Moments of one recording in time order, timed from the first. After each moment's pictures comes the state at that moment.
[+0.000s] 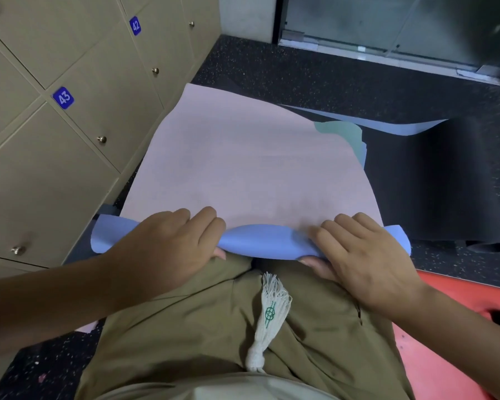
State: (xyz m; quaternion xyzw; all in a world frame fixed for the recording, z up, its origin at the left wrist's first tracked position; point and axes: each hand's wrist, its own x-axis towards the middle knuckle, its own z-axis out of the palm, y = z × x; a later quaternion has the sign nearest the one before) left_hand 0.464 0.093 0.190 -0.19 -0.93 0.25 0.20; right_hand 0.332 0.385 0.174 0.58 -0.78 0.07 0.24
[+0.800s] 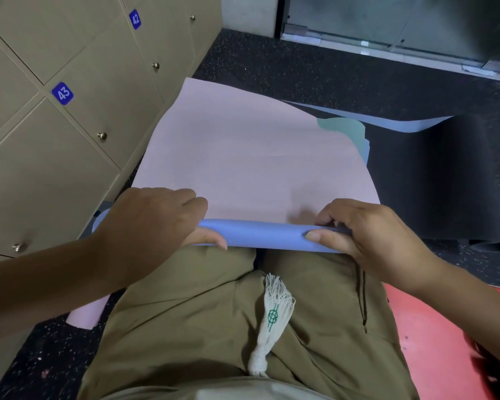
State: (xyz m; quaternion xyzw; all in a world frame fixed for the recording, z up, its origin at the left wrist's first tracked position) left_hand 0.454 0.081 0.211 -0.14 -0.96 0.00 0.23; right_hand 0.309 0.382 0.200 0.44 -0.86 0.25 -0.08
